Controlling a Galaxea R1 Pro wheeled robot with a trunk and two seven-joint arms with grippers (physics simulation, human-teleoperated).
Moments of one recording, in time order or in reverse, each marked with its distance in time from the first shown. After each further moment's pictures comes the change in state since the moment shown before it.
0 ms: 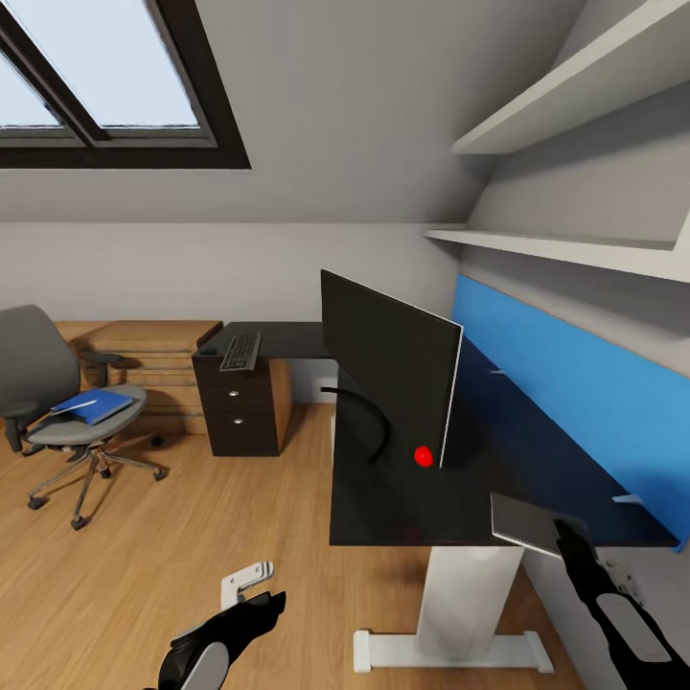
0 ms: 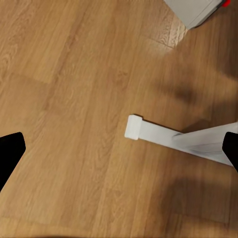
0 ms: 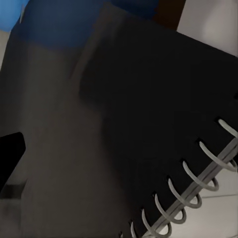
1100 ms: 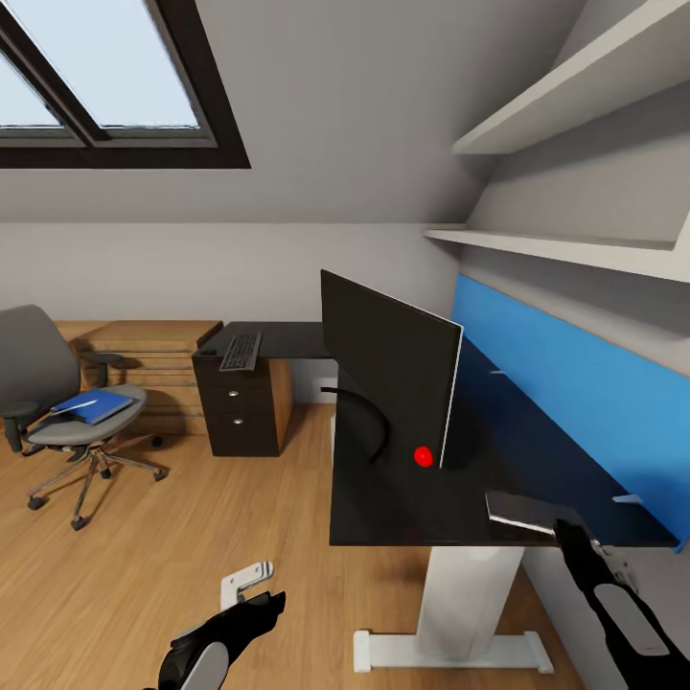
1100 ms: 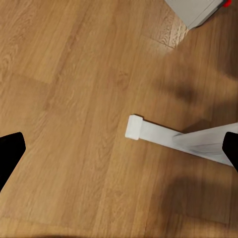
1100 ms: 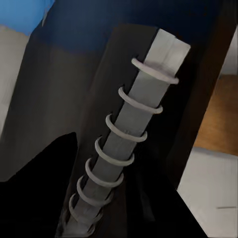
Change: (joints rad) left arm 0.000 0.000 0.001 0.000 0.001 0.000 0.003; right arm 0.001 0.003 0.005 -0.057 0.007 -0.003 0.006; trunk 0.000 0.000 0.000
